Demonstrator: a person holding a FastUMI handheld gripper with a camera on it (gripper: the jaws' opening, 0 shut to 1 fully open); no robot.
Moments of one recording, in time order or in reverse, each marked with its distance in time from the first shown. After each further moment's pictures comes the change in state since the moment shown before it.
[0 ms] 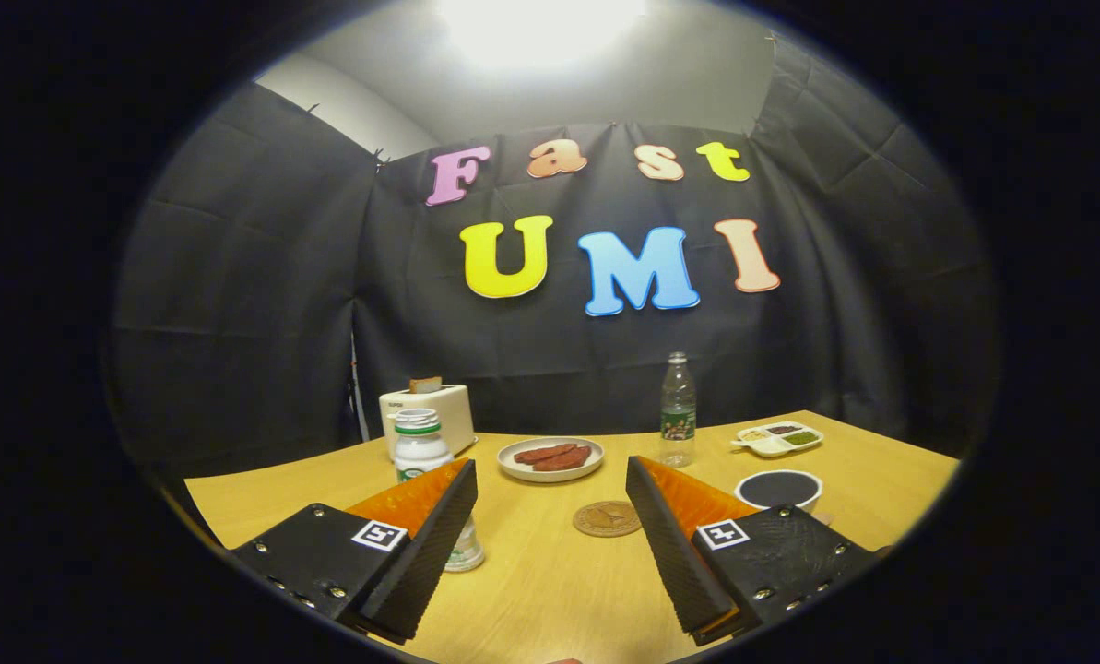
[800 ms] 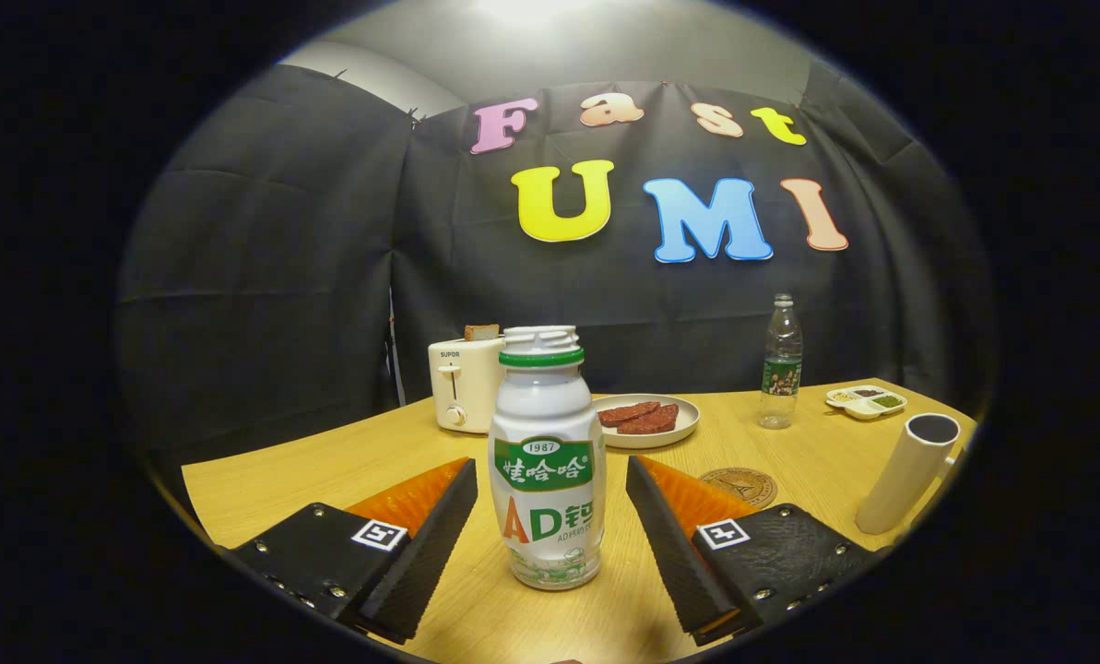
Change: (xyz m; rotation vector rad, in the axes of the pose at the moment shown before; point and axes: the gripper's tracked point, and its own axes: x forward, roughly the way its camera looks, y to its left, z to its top) arm 0.075 0.084 -0.067 -0.006 0.121 0.095
